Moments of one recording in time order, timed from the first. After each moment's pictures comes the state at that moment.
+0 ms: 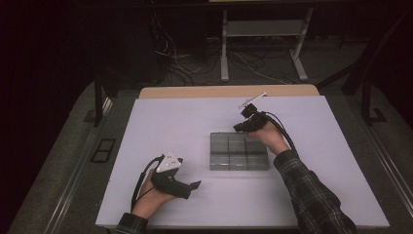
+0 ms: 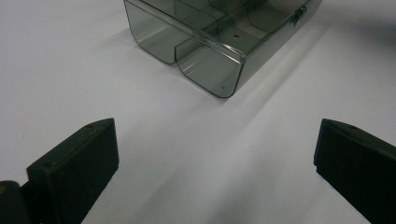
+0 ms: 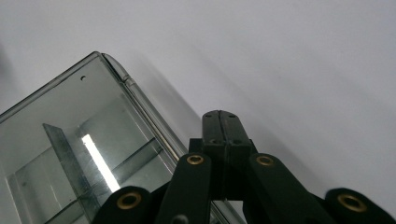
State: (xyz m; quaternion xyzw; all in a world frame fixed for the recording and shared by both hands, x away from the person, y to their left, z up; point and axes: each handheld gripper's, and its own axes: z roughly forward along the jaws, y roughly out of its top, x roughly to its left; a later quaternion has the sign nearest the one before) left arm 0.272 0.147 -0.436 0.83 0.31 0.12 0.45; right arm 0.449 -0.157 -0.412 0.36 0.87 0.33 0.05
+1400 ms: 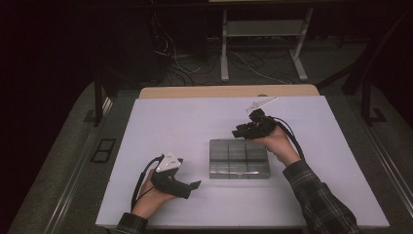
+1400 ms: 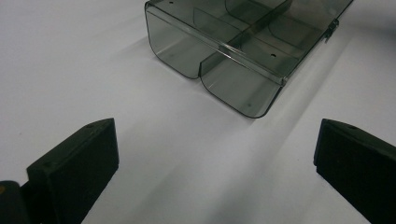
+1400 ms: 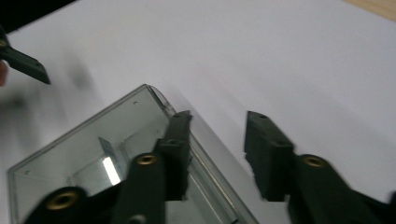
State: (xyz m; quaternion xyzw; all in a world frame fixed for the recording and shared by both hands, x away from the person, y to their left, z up) left arm 0.273 0.148 -0.437 0.83 0.31 0.11 0.45; right arm 0.413 -0.172 -0.393 0.33 0.85 0.41 0.03
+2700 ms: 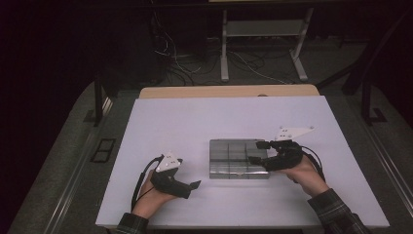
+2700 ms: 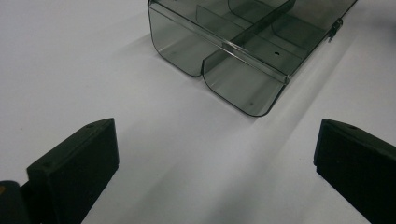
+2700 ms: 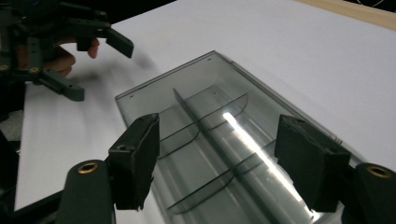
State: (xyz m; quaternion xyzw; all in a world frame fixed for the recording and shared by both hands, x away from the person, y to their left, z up) left arm 0.273 0.149 -0.438 0.83 0.31 0.11 0.45; right arm 0.317 -0.225 -0.398 0.29 0.82 0.49 0.05
